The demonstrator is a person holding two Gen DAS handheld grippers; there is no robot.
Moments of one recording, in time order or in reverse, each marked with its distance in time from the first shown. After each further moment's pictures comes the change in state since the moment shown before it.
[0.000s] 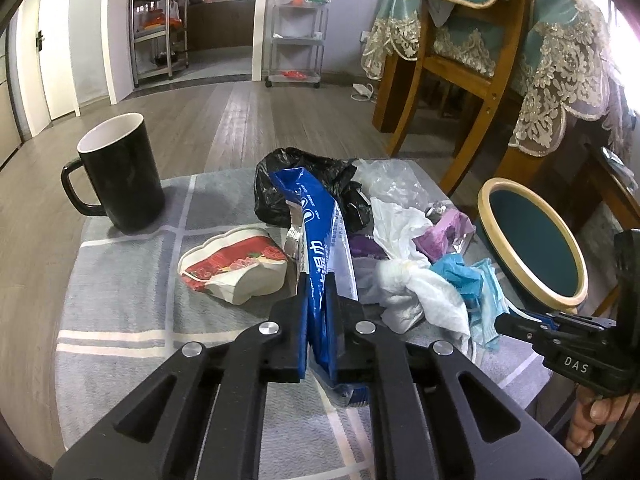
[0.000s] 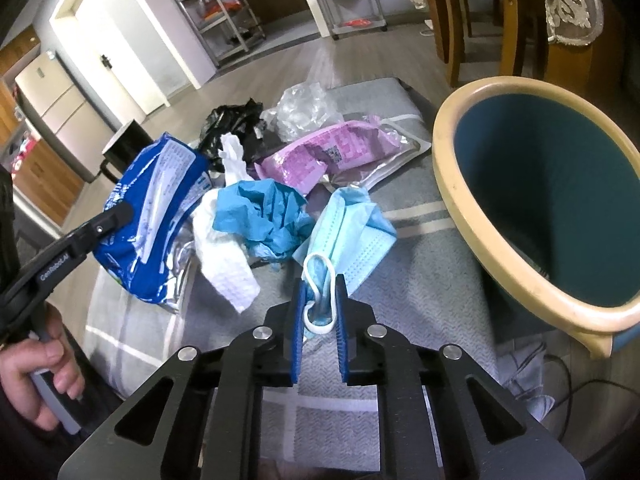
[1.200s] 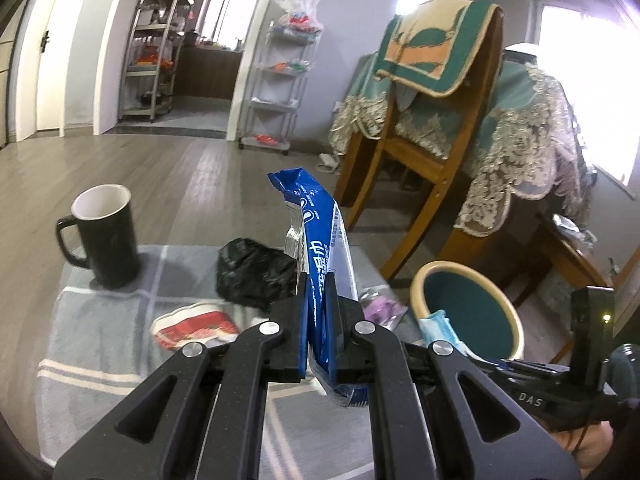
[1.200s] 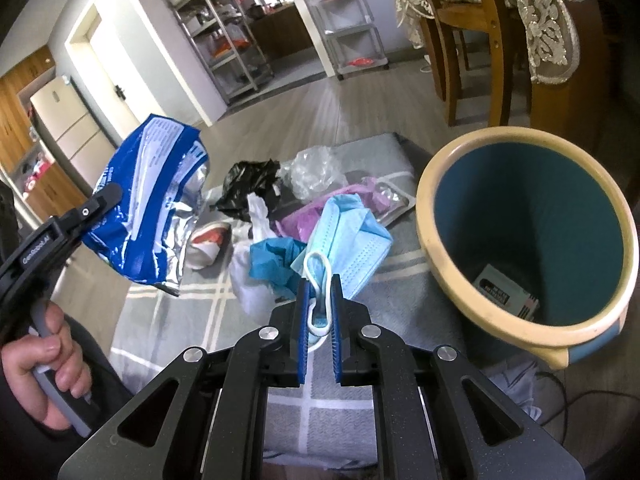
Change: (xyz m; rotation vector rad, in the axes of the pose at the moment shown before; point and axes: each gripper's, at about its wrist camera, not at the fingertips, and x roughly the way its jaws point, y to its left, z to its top) left arm -0.061 -0.019 0.031 -0.065 -0.245 -0.173; right arm -0.056 0.000 0.008 0.010 -0.144 0.033
